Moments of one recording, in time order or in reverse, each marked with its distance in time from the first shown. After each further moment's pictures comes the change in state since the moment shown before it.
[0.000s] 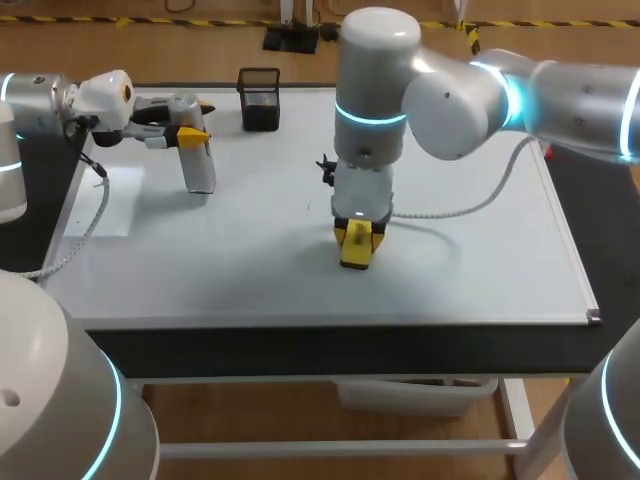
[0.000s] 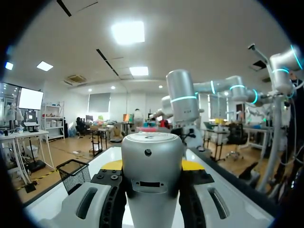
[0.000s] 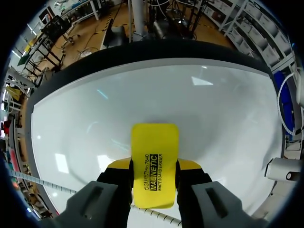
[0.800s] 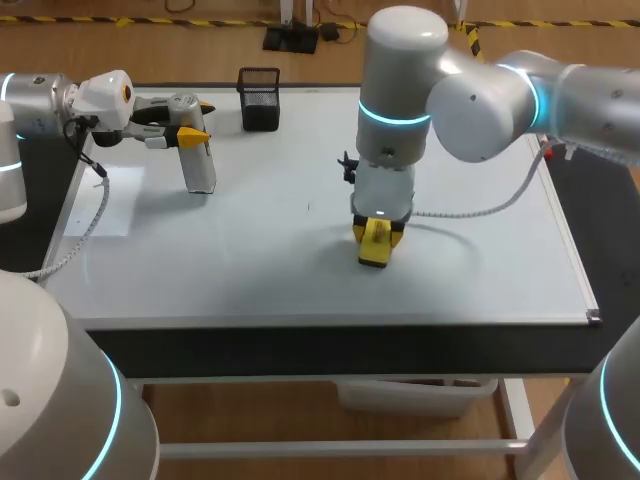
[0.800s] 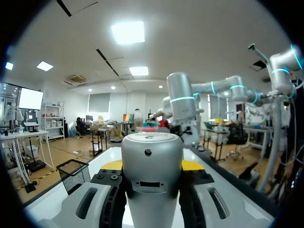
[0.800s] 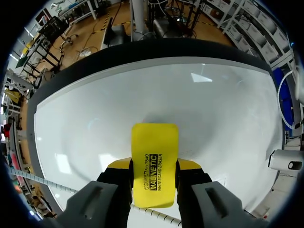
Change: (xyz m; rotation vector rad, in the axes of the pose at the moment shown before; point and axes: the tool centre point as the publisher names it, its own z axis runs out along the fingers) left arm 0.000 0.000 0.000 0.000 0.000 0.000; right arm 0.030 -0.008 -0.009 0.025 -0.005 0.015
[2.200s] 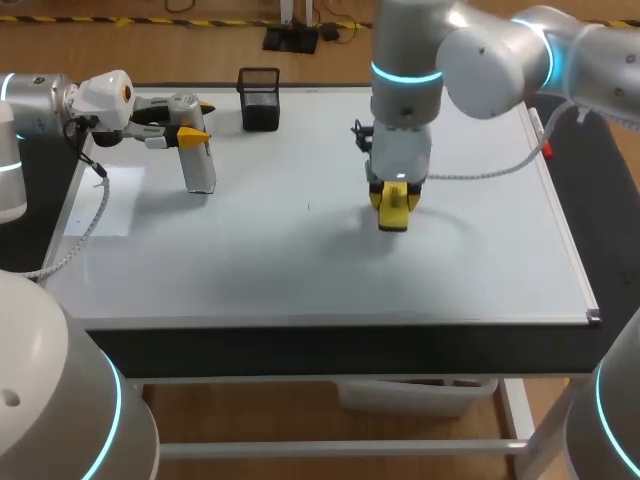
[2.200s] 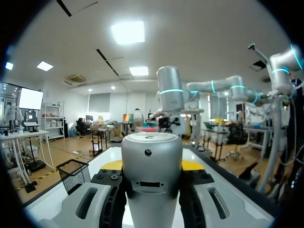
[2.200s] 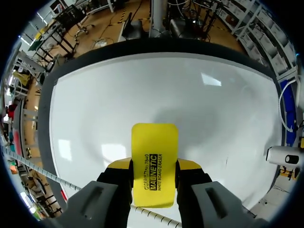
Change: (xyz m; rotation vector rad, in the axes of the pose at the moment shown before) left arm 0.000 0.000 0.000 0.000 0.000 0.000; right arm 0.020 -0.052 -0.040 0.018 0.060 -0.120
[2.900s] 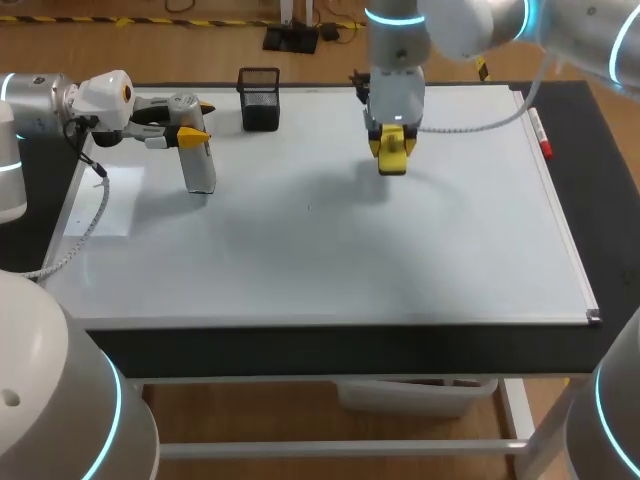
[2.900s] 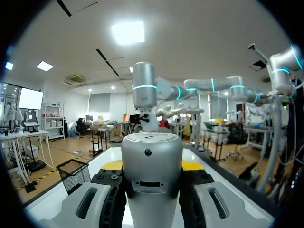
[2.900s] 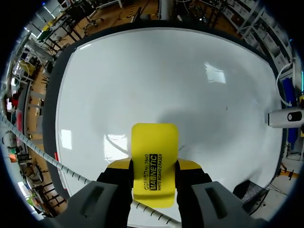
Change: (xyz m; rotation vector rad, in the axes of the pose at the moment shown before) left arm 0.000 0.000 0.000 0.000 0.000 0.000; right arm -0.006 -0.119 -0.029 0.027 0.028 -0.054
